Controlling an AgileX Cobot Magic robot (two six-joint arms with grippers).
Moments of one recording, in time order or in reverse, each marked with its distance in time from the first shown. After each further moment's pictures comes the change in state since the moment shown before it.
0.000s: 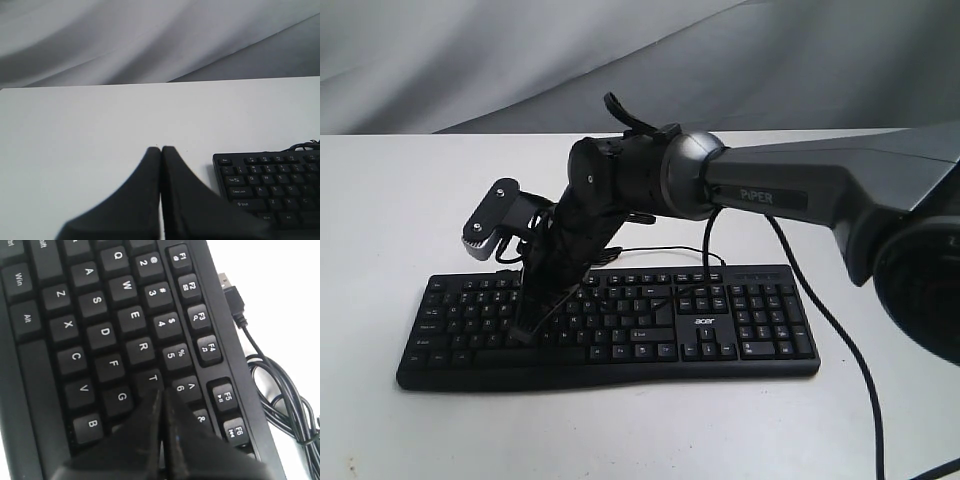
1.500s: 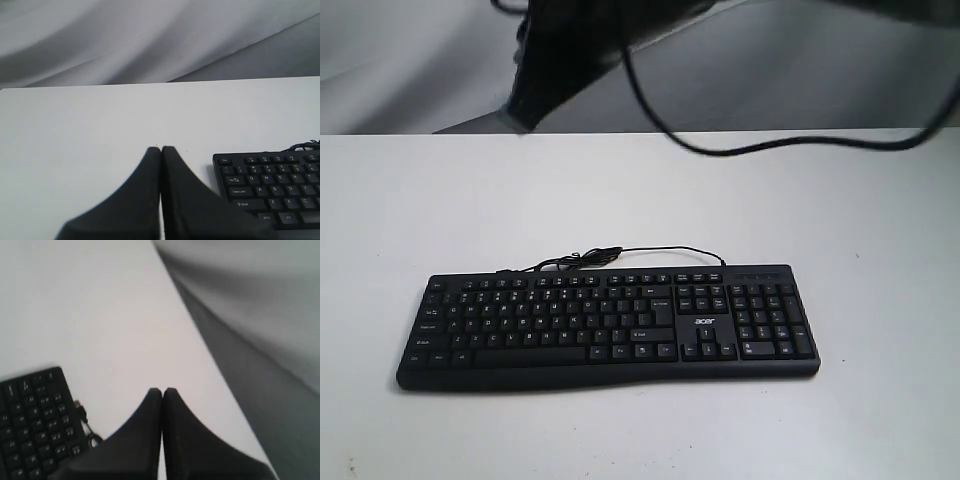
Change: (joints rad) left arm 0.000 0.000 0.000 0.000 0.000 0.000; right arm -0.002 -0.533 0.046 -0.324 -0.100 0.258
